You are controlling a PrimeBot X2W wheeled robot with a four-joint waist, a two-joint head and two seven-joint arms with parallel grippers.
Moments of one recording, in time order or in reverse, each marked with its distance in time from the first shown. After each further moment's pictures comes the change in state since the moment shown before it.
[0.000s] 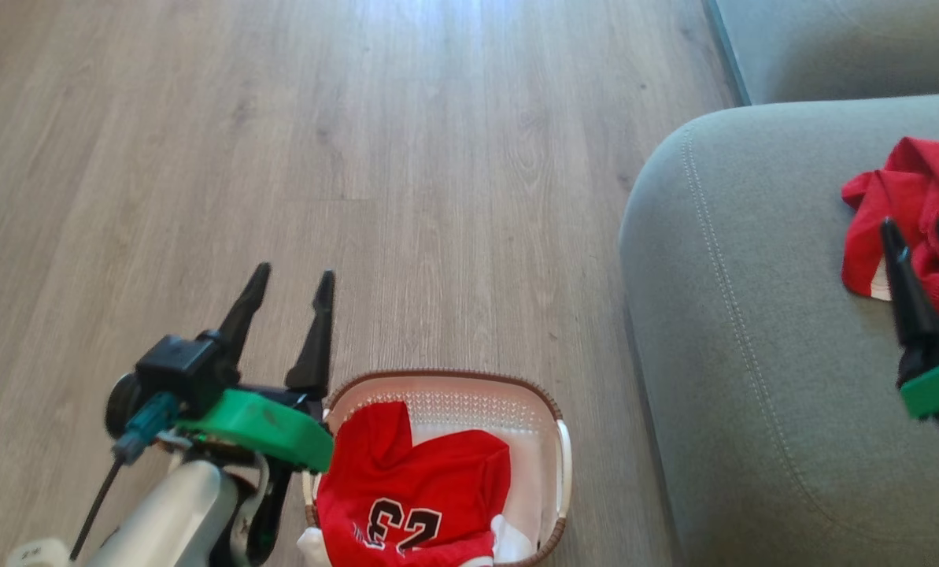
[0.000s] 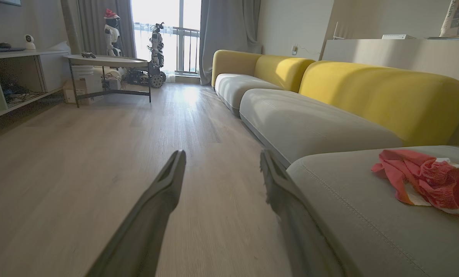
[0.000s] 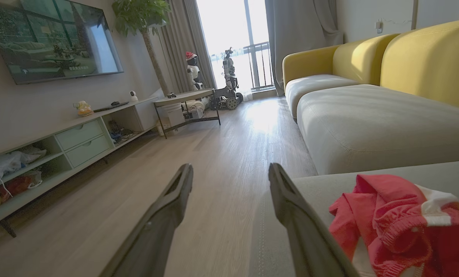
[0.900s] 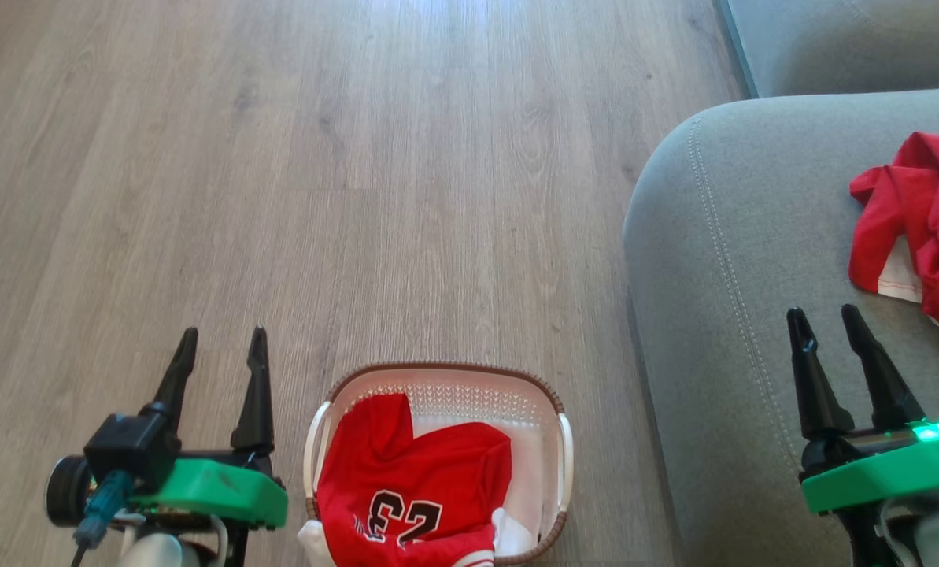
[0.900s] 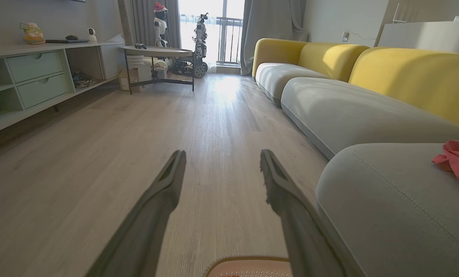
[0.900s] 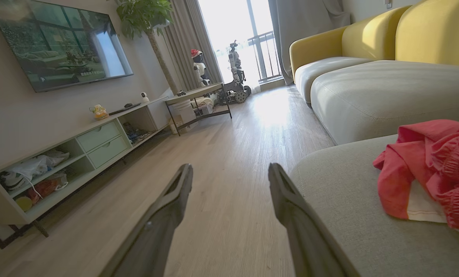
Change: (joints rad) left arm 0.242 -0.025 0.200 -0.076 0.135 0.038 -0.001; right arm 0.278 0.334 -0.142 -0.242 -0.260 0.000 0.024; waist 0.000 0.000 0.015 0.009
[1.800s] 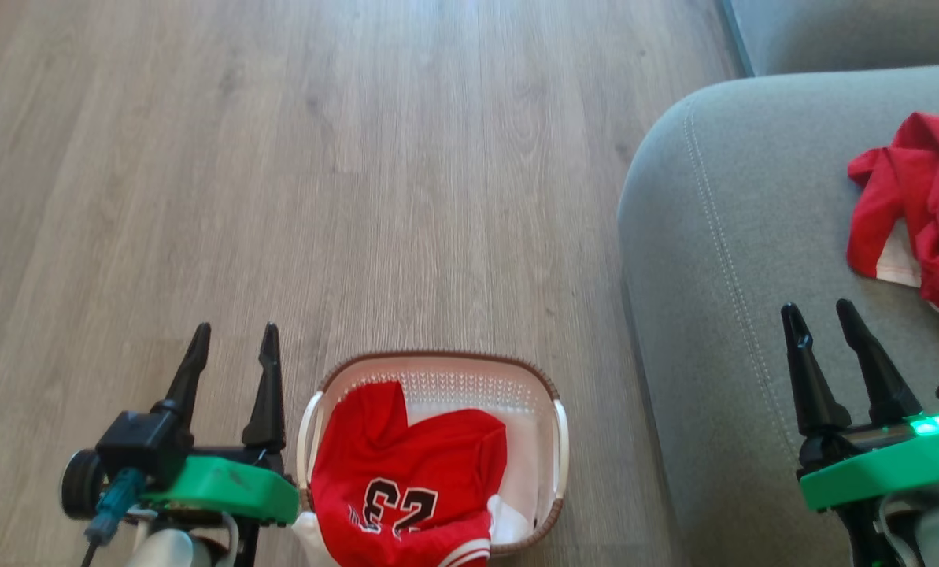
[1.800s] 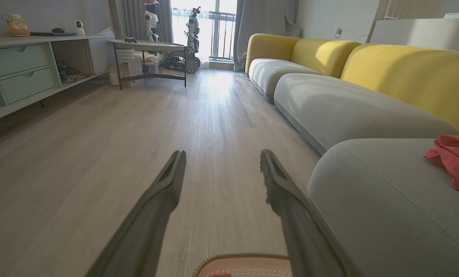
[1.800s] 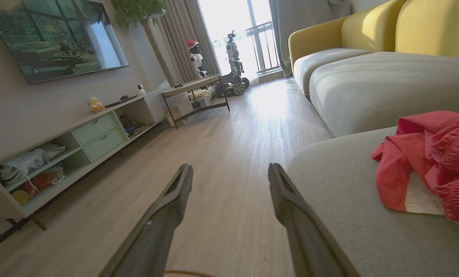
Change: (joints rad) left arm -0.002 -0.072 0.055 0.034 0.061 -0.078 0.000; right arm -0.004 0.001 0.004 -0.023 -0.008 0.000 0.028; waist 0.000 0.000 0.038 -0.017
